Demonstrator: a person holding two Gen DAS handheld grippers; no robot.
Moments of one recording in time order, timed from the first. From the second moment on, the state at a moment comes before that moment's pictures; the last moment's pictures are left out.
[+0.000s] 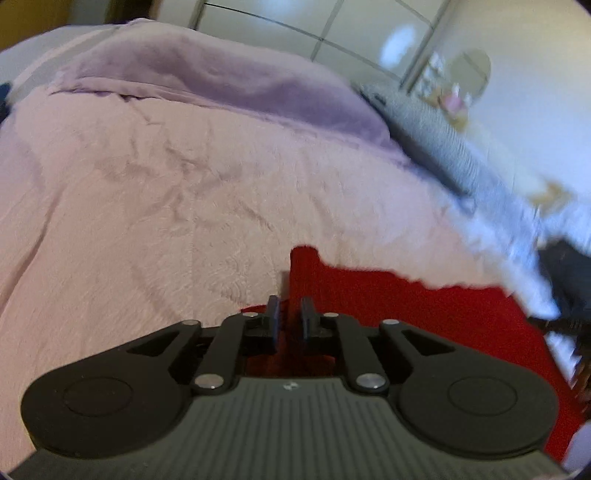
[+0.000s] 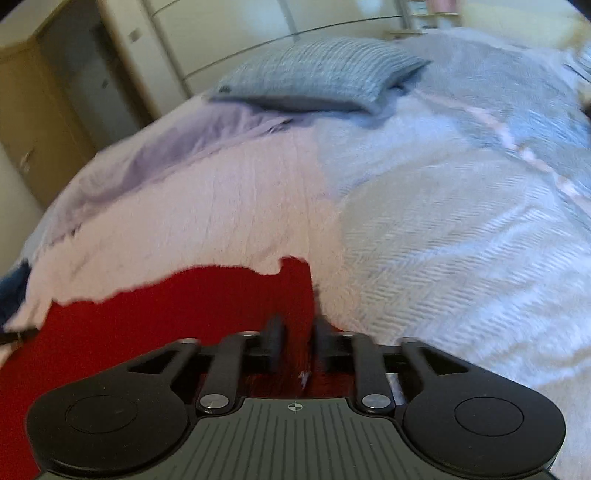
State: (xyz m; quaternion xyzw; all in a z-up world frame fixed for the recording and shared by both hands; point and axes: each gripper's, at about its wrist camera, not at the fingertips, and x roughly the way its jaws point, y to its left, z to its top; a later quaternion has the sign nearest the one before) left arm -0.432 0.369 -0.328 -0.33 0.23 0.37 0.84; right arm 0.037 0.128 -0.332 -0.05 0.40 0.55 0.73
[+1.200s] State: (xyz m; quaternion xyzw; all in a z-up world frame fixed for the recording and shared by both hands) left arm -0.520 0.240 -0.333 -0.40 0.13 0.19 0.89; right arm -0.060 -0.032 -0.338 0.09 0.40 0.55 0.73
